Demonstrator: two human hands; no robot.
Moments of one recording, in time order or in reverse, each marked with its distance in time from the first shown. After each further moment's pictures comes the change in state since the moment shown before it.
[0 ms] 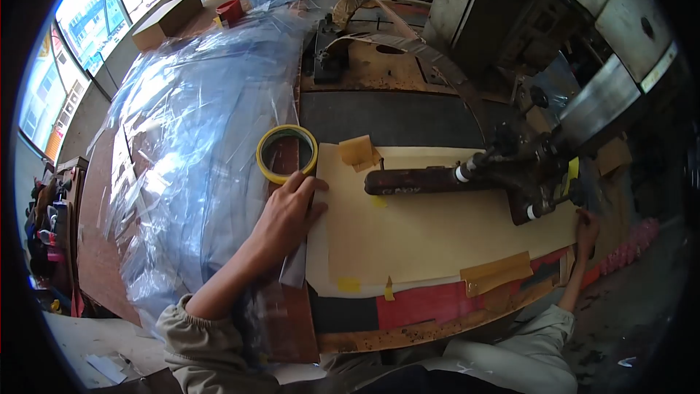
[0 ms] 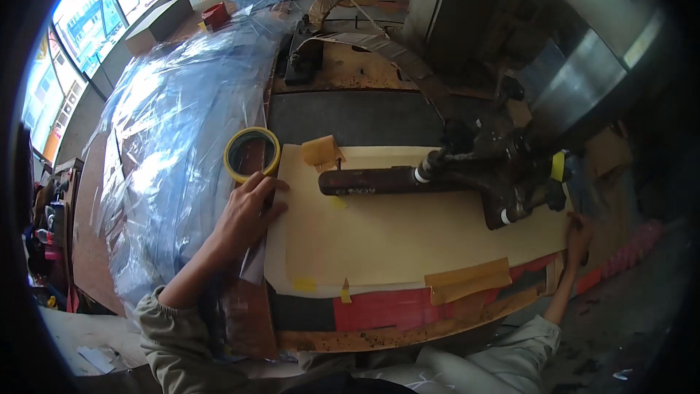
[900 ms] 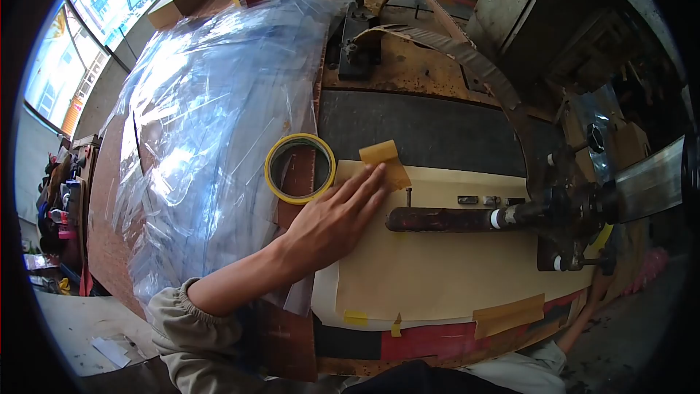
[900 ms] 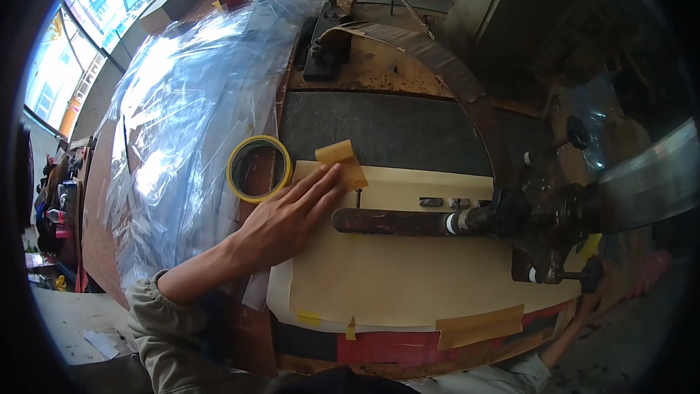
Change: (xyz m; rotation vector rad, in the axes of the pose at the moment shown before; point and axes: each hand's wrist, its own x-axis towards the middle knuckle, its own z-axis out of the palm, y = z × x) left_hand 0.044 0.004 0.020 0.351 -0.257 0.310; right_hand -0.007 0.024 -0.002 0.230 -0.067 0.014
